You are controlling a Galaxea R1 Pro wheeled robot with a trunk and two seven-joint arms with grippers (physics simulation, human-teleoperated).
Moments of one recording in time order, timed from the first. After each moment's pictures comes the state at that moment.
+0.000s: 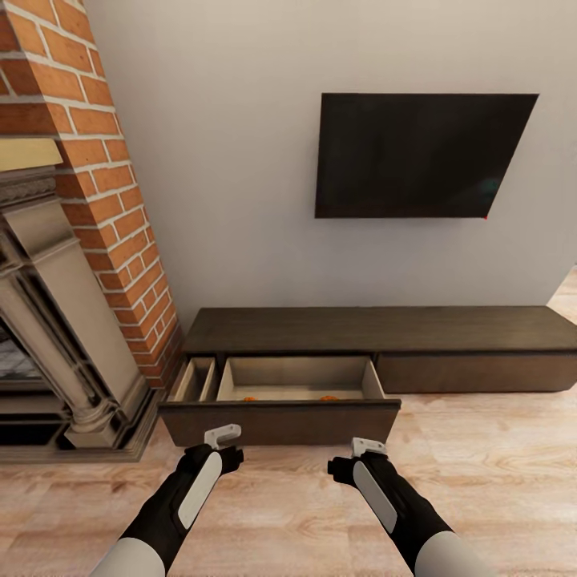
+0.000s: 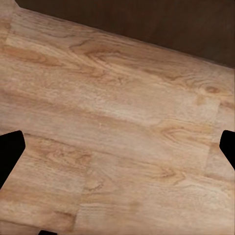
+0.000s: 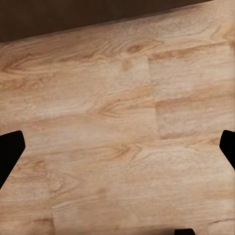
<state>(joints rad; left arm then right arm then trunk) -0.50 -0.09 -0.19 -0.88 0.53 0.60 0.50 -0.54 0.05 0.32 -0.75 -0.58 0.57 -0.38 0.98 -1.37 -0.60</state>
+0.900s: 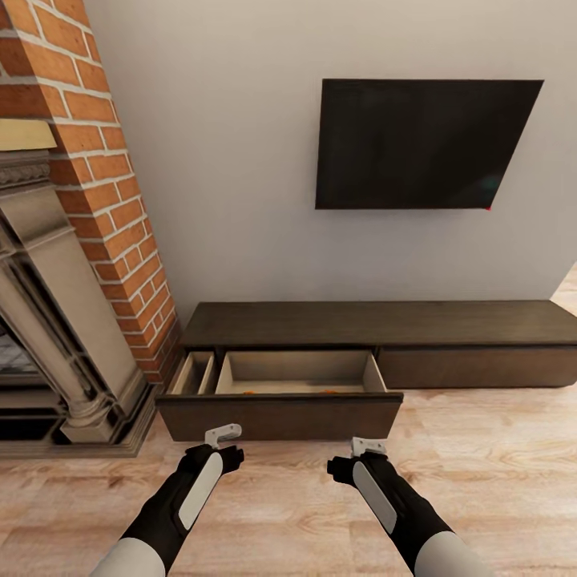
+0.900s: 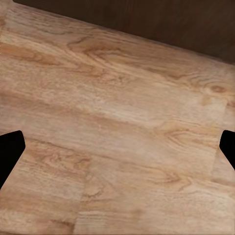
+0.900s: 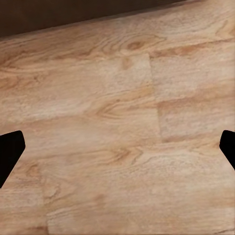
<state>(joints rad) -0.50 -0.09 -0.20 -0.88 0.53 0.59 0.49 -0.54 0.05 0.33 -0.75 -0.58 0.56 -0.38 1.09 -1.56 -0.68</state>
